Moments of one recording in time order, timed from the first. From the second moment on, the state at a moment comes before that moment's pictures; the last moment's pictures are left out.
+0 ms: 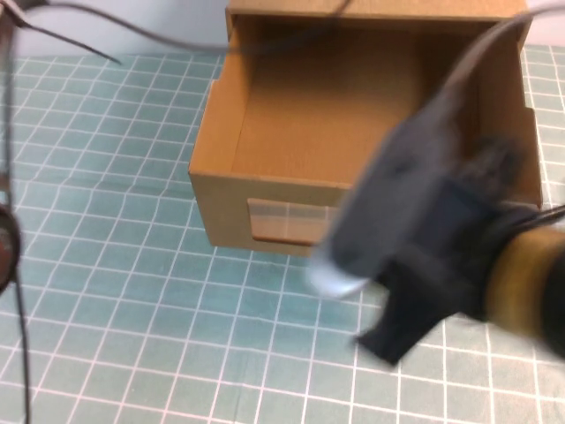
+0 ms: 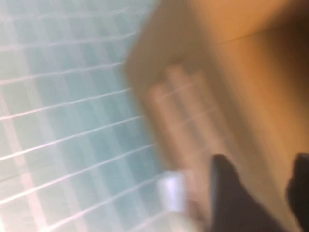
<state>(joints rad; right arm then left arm) 1.26 1.20 -1.08 -0.89 0.81 0.54 -0.35 2.16 -2.58 -0.85 1.26 0.61</state>
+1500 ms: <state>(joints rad) 1.26 0.47 -0.63 -0.83 0.78 0.53 -0.34 0.27 -0.71 -0.23 0.75 0.37</state>
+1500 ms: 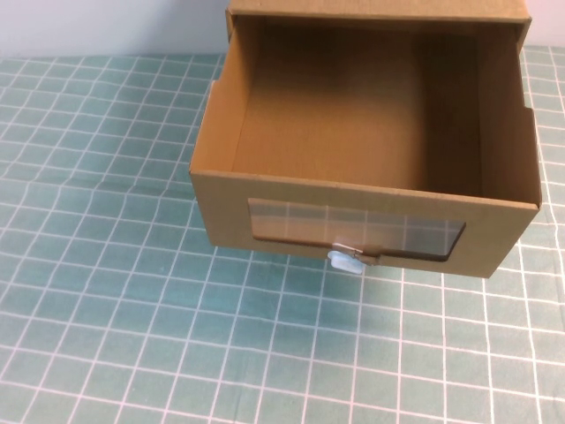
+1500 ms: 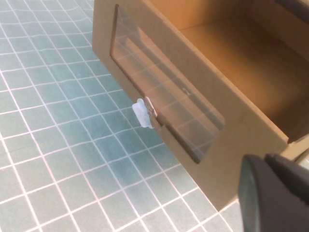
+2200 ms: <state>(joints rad) 1.26 0.47 -0.63 -0.83 0.78 0.53 -0.34 0.26 -0.53 -0.22 0.51 0.34</state>
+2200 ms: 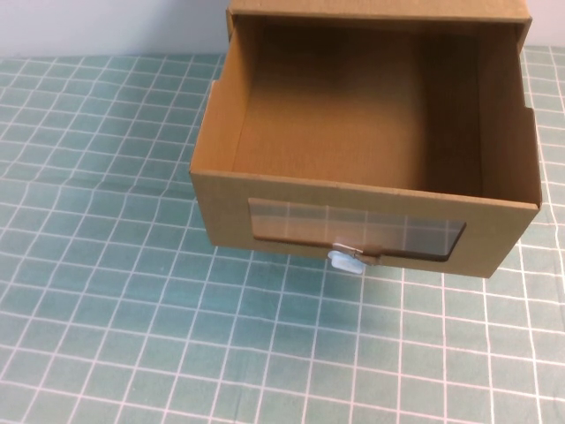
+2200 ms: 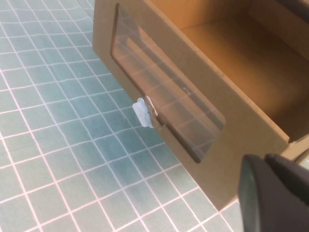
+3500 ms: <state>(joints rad) 1.26 0.47 -0.63 -0.83 0.78 0.53 -0.01 0.01 0.03 -0.01 0.34 0.12</state>
